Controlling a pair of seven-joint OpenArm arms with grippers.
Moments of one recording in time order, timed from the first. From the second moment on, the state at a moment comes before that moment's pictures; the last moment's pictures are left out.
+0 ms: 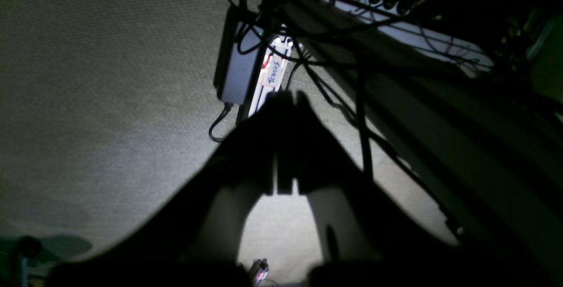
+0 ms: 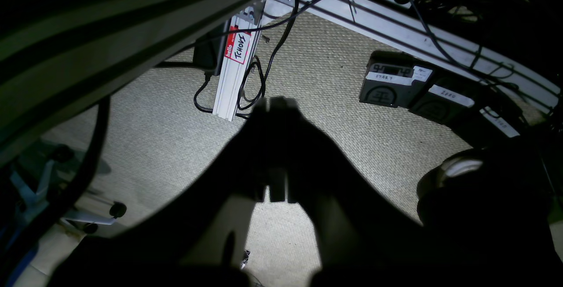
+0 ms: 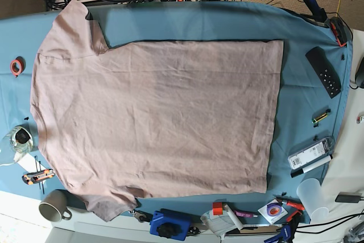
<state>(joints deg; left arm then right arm) 10.2 1.1 -34.9 19.6 11.5 -22.4 4.5 -7.8 6.1 -12.0 25.7 -1.3 17.7 -15.2</state>
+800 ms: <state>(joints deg) 10.9 0.0 -34.8 19.7 8.1 -22.4 4.5 -7.8 6.2 -12.0 25.7 -1.3 17.7 -15.2</state>
